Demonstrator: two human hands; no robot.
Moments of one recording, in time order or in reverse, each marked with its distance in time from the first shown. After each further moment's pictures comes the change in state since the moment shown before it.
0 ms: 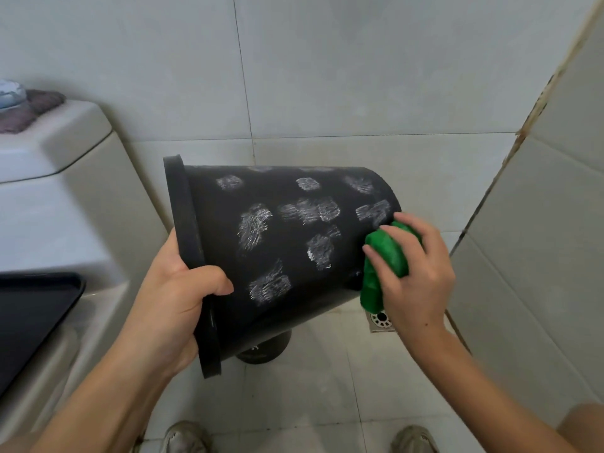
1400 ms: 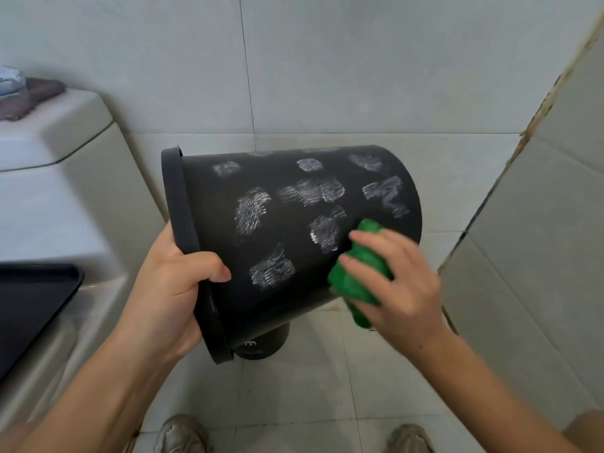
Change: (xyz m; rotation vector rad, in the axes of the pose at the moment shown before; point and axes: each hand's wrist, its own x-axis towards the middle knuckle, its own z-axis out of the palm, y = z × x) left_hand 0.003 0.000 0.006 -0.117 -0.024 0.036; right_hand 0.001 -0.007 -0.010 -0.025 -0.177 -0.531
